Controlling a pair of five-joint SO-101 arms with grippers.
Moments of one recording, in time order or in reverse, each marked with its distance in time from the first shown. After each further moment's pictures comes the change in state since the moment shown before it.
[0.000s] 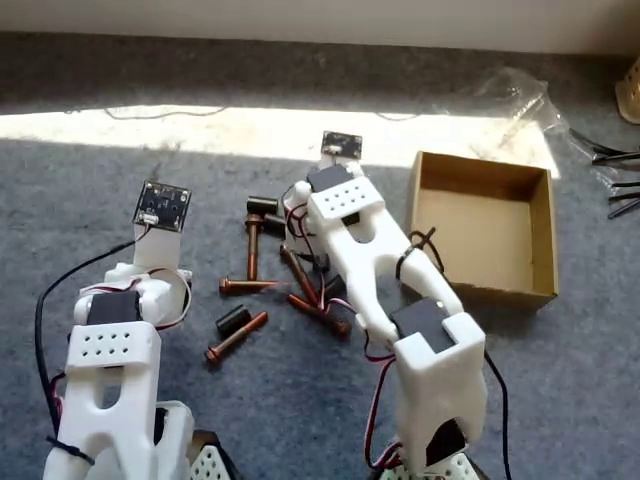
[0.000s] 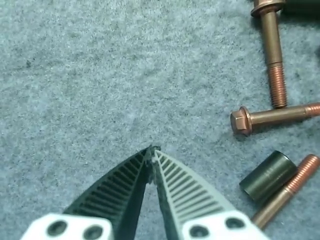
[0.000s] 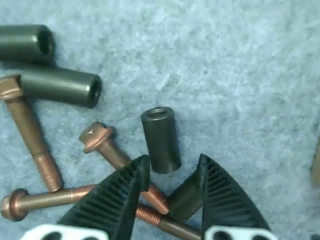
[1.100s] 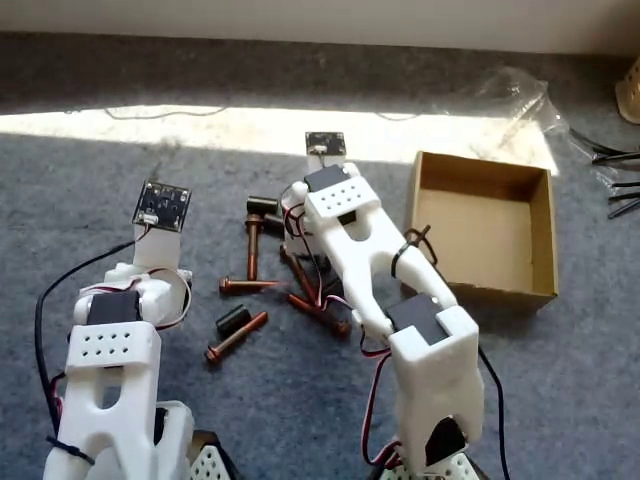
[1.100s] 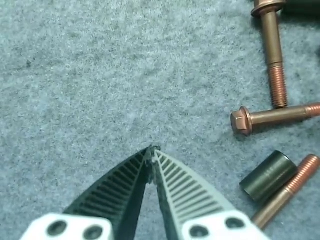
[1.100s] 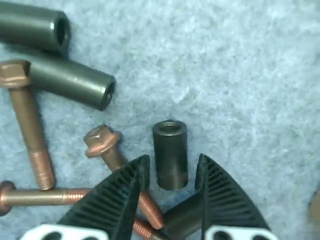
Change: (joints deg) left arm 0.0 0.0 0.0 0.0 0.0; right arm -0.1 2.2 -1.8 -2.5 9.9
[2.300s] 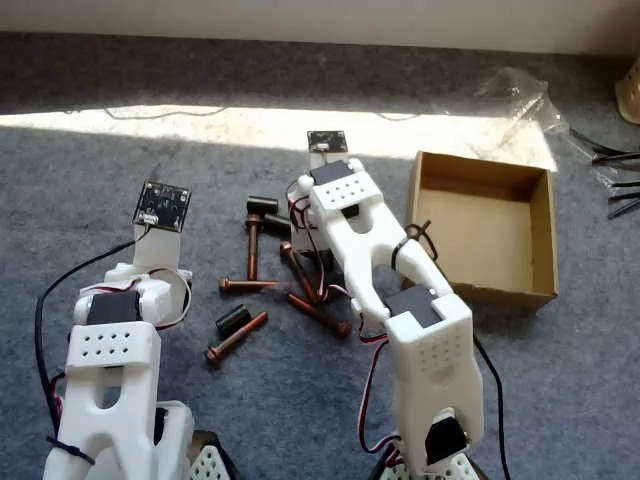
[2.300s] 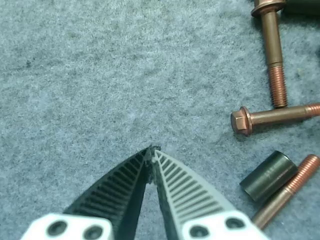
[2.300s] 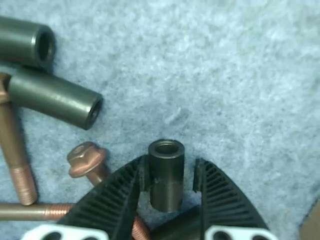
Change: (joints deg) left arm 0.0 0.0 0.0 0.0 0.0; right arm 2.2 5.7 -4.9 1.1 4.0
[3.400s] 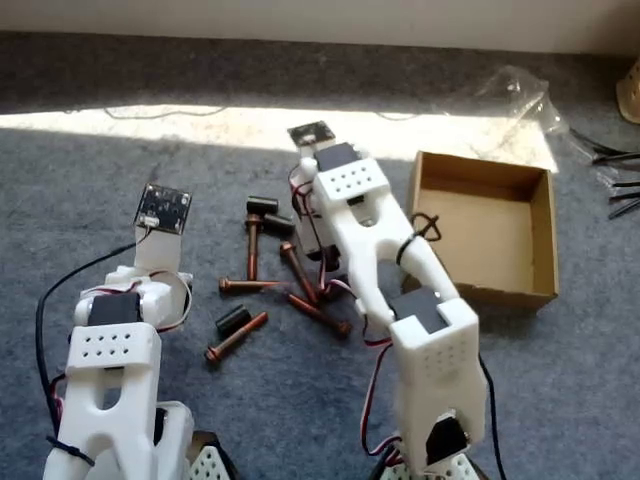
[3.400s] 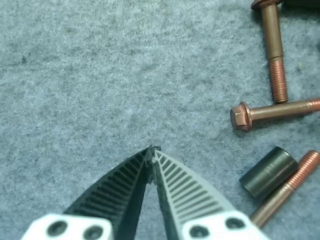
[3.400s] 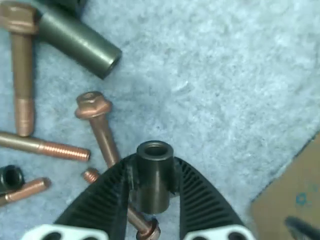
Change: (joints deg) left arm 0.0 0.0 1.0 0.0 0.0; right arm 0.4 -4.3 -7.3 14.2 17.1
